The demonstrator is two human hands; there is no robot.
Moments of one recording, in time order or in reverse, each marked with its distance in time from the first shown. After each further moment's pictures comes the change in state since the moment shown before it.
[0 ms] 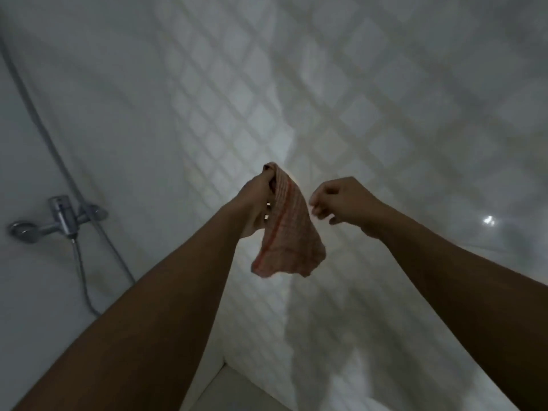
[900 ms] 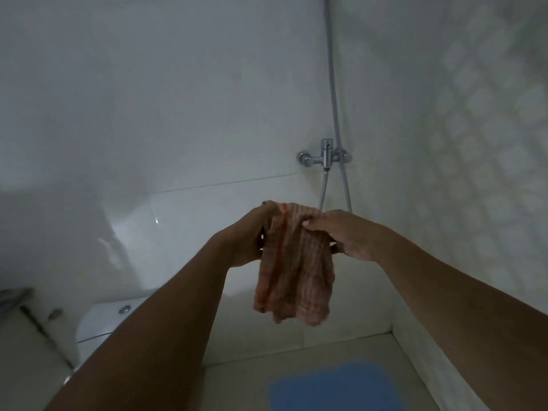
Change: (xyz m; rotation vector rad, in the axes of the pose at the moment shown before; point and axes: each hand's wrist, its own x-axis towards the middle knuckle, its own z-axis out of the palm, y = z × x) left_hand -0.337 -0.080 -0.201 -0.057 0.686 -0.243; right_hand -0.116 -0.115 0.292 0.331 -1.138 -0.027
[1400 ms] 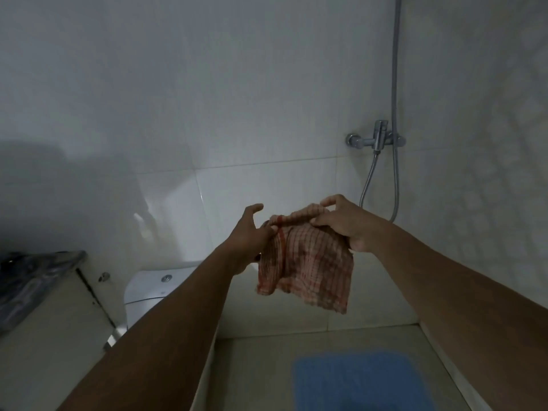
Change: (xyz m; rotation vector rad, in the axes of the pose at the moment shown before) left_hand -0.057 -0.078 -0.120 0.090 0.321 0.055; right_hand 0.030 -0.013 0.132 0.091 0.040 0.049
